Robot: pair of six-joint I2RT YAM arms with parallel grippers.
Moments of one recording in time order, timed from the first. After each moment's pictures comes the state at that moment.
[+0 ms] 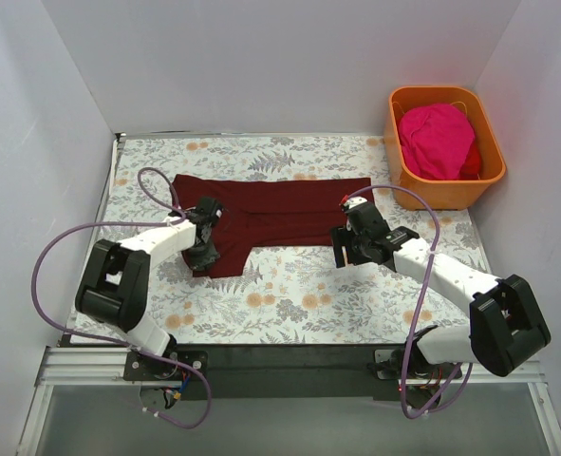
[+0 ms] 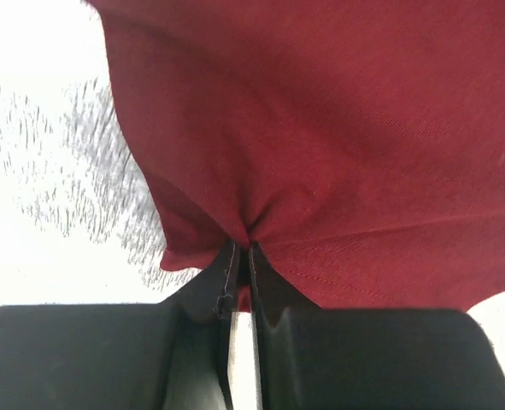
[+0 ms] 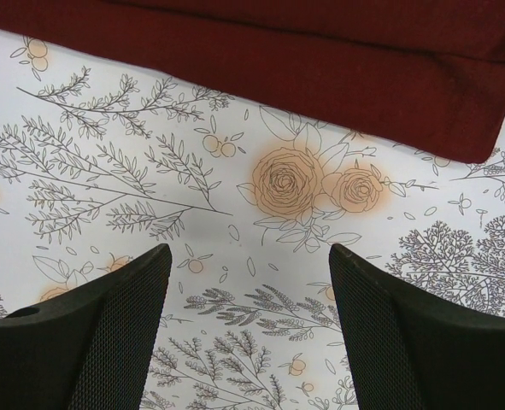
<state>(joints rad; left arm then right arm) -0.35 1.57 0.89 -0.69 -0.27 -0.75 0.58 1.31 0.79 -0.45 0.11 0.27</state>
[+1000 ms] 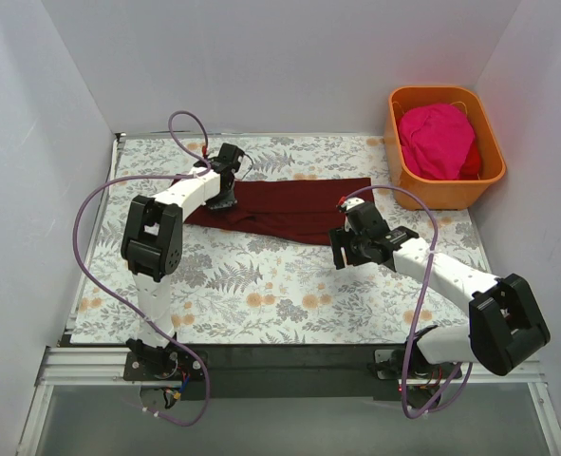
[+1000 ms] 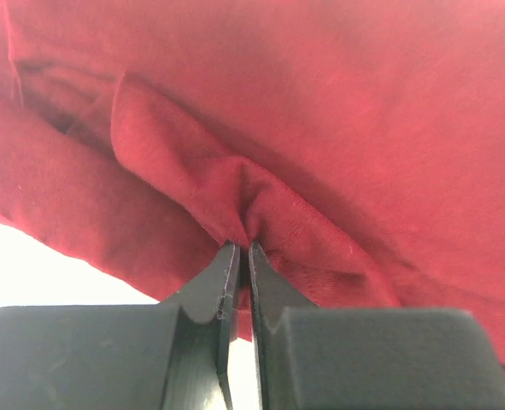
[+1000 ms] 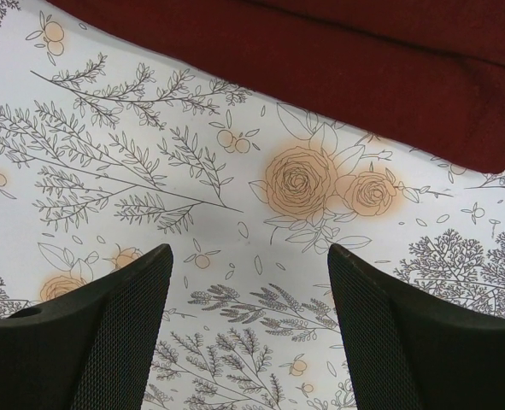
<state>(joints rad) -0.36 2.05 1.56 -0.69 -0.41 -0.51 0.58 1.31 0.79 -0.45 0.07 0.23</state>
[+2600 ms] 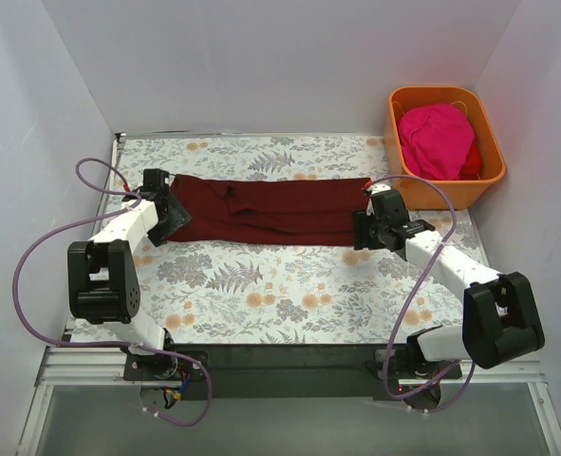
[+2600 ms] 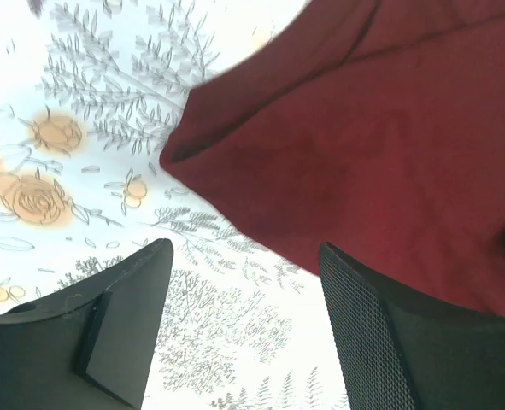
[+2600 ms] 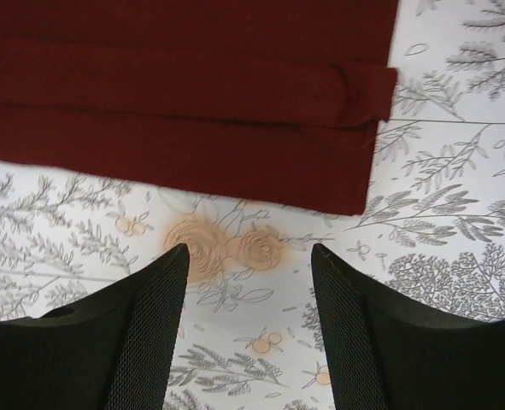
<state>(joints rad) 0.00 1.62 1.07 -0.57 -0.20 -0.67 0.39 1.34 0.79 -0.35 0.06 0.19</state>
